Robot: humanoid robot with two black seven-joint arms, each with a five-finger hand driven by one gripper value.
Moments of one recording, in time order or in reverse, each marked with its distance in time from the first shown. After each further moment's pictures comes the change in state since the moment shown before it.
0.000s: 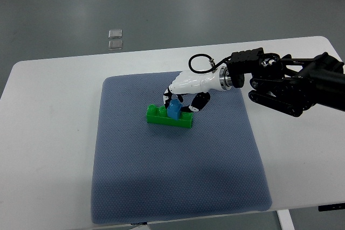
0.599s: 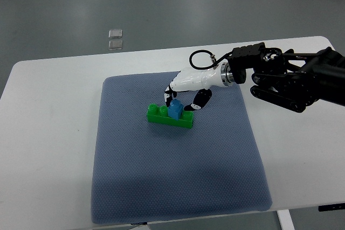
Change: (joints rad) left arm -0.001 0.000 0.000 0.000 0.000 0.000 0.000; right arm 0.023 -0.018 0.000 0.013 0.002 0.032 0.010
